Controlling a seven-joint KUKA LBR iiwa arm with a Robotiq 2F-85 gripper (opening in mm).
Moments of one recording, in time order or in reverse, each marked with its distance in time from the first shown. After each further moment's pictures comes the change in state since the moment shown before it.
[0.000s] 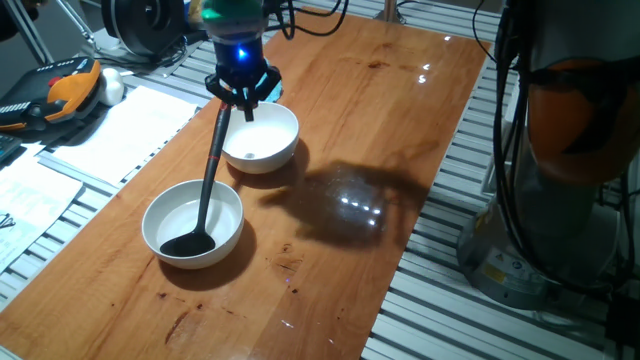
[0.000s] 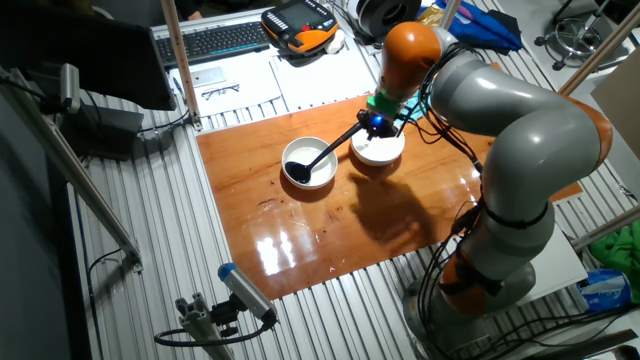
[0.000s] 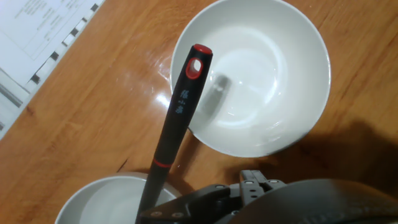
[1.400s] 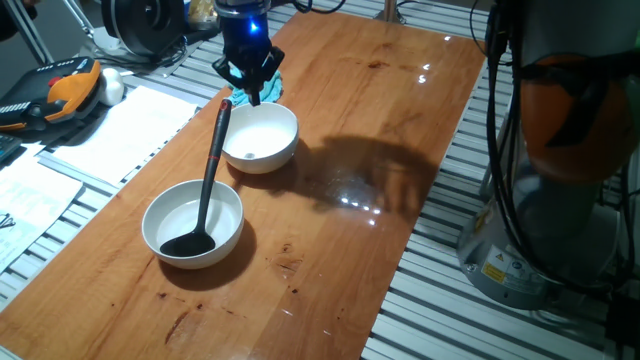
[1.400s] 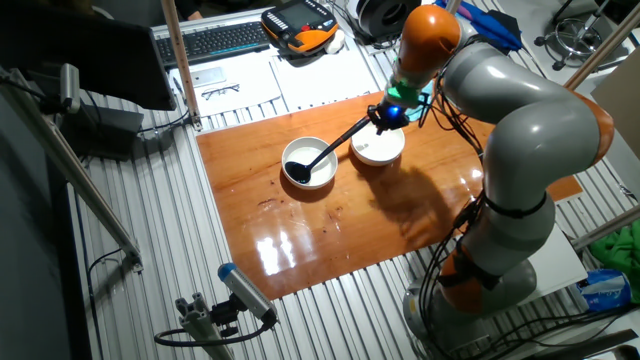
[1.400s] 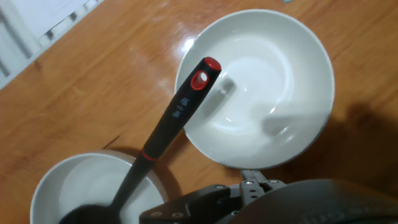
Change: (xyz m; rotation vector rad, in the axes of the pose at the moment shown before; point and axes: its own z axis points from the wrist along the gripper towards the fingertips) arm -0.028 -0.016 -0.013 -0.007 0.099 -0.217
